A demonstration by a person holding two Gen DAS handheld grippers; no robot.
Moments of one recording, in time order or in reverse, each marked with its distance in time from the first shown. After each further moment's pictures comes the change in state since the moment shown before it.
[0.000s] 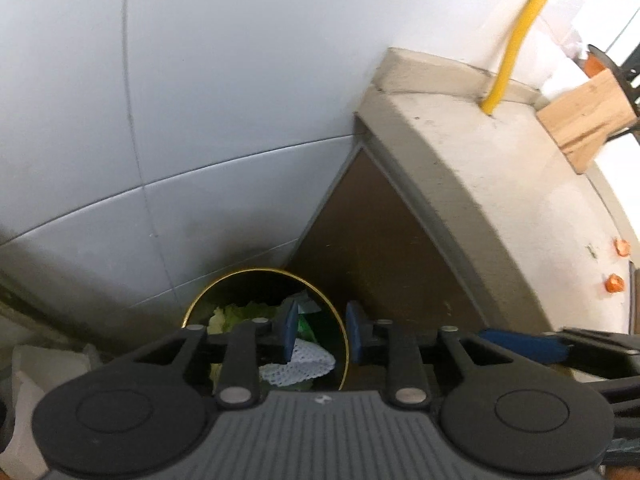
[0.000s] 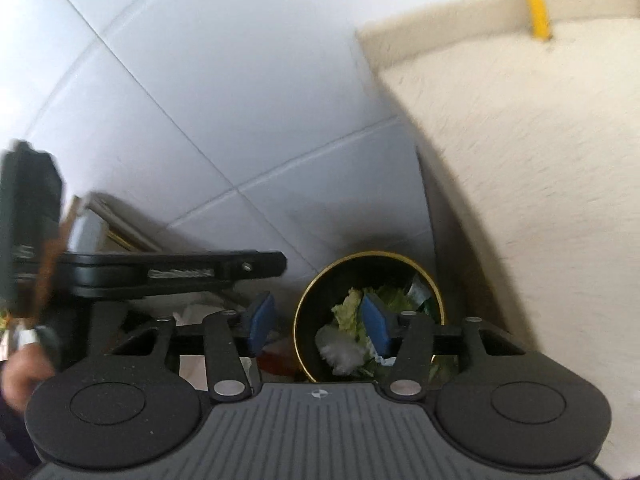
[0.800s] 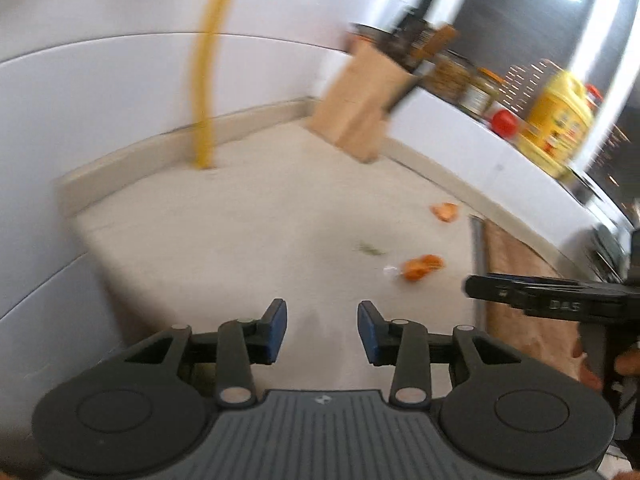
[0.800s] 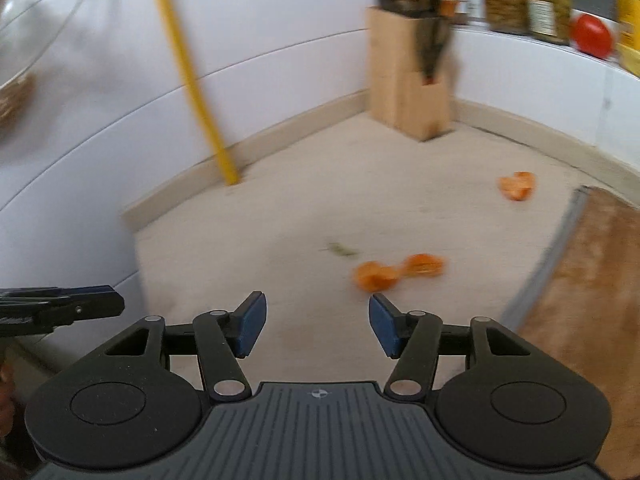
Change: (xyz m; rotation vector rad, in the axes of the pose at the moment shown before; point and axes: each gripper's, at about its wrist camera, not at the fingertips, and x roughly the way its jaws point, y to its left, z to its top) left arm -0.030 -0.202 0.003 0.410 -0.120 -0.353; right arm -0.191 -0.144 -0.041 0.183 -0.359 -0.449
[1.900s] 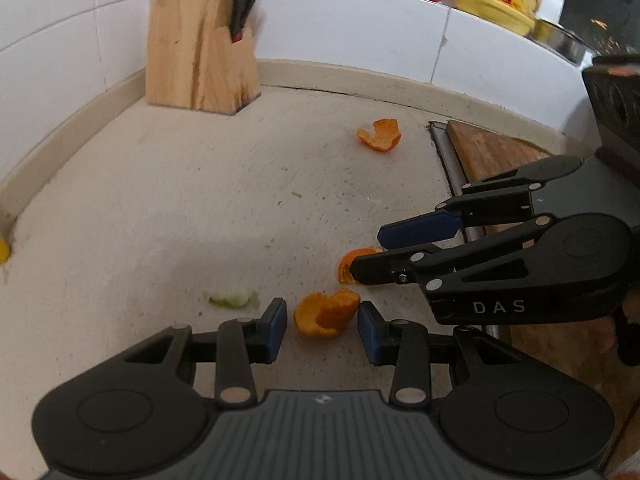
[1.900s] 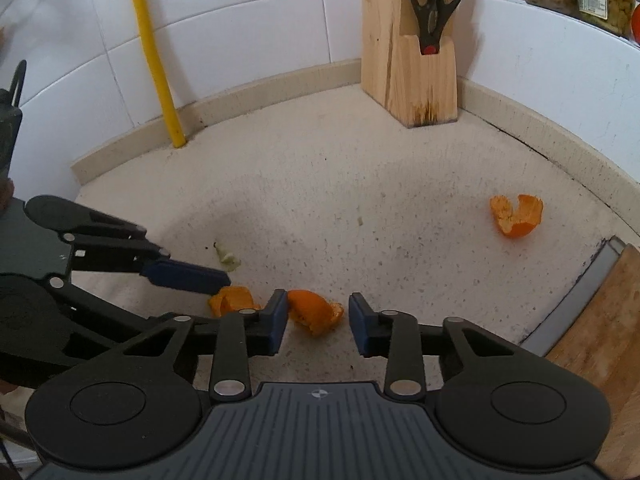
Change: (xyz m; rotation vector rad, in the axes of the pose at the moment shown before) left arm 0.171 -0.119 0.028 0.380 0.198 -0.013; right arm 0.083 -0.082 0.031 -0.204 0.118 0.092
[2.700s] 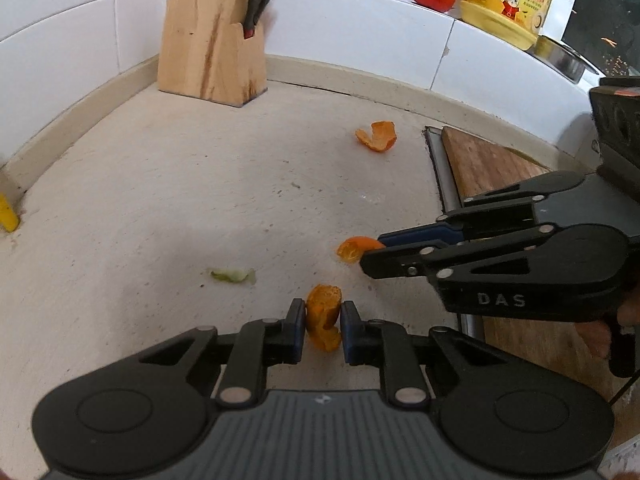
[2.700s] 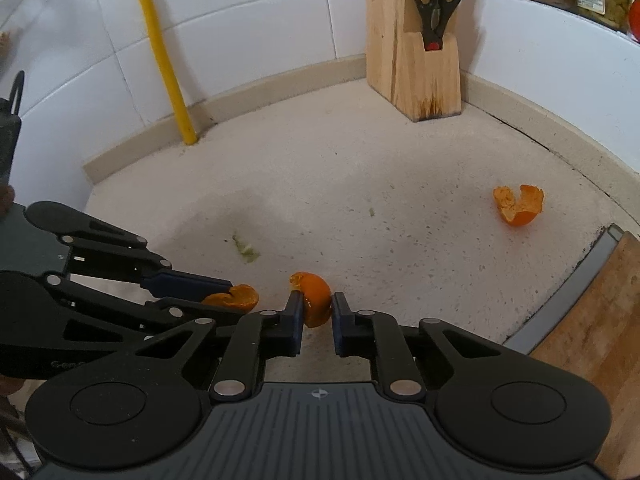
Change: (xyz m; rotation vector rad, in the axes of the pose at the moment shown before) left arm -0.021 0.004 -0.006 -0.086 0.018 -0.026; right arm -0.018 0.008 -0.001 0.027 0.010 0.029
